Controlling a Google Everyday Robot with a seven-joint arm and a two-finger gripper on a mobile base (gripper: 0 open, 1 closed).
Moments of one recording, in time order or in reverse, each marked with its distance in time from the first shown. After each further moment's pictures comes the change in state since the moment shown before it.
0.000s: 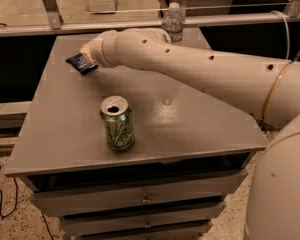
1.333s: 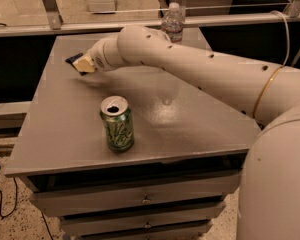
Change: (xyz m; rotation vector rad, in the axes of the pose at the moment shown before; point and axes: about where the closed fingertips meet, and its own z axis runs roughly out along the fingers) arm 0.020 0.016 0.009 -0.115 0.059 0.148
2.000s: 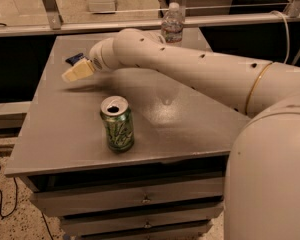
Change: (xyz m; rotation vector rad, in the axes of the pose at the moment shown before) arm 0.008 -0.005 0.015 0.029 0.020 0.035
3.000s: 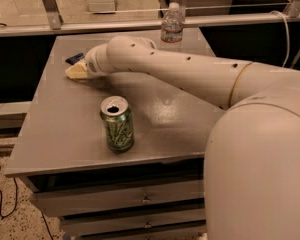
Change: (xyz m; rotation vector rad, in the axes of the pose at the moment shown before) arm 0.009 0.005 0.033 -0.013 0.005 0.056
